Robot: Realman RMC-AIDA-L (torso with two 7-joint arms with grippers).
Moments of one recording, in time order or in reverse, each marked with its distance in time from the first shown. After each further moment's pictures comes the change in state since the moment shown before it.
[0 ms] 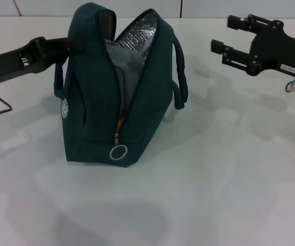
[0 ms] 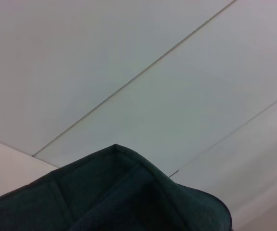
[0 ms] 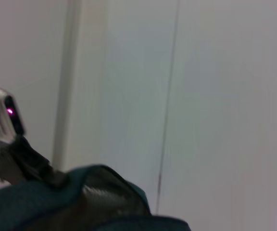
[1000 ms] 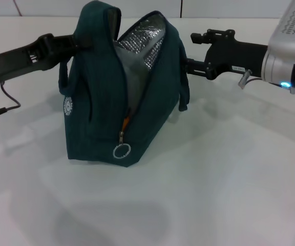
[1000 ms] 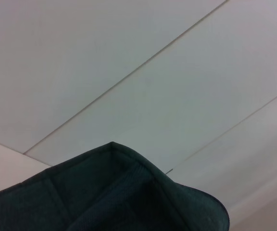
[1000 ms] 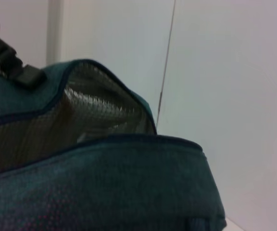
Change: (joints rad) left arm -0.029 -0.002 0.001 -0.034 0.000 -0.007 0.006; right arm 0.269 0.036 -0.073 0.245 -0.074 0.272 -0.026
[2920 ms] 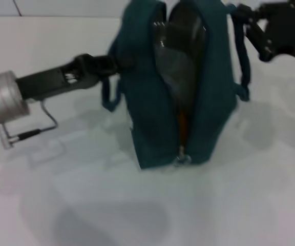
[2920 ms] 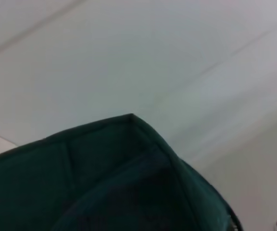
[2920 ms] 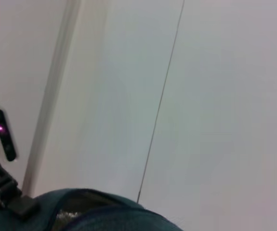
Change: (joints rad) left arm -0.003 -0.010 0.192 -0.147 -0.175 0.084 0.075; right arm -0.489 -0.037 -0.026 -0.691 0.046 -0.133 0.121
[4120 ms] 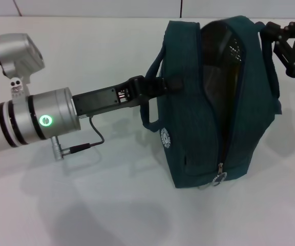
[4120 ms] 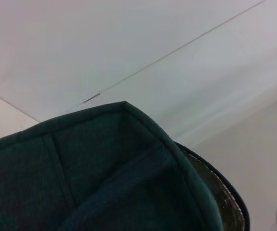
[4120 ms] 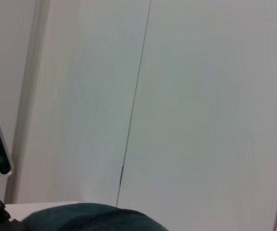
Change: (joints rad) left arm -0.022 -0.009 0.363 -0.126 -0.252 -0.171 0.091; right arm -0.051 0.009 0.117 0.037 -0.073 -0.078 0.033
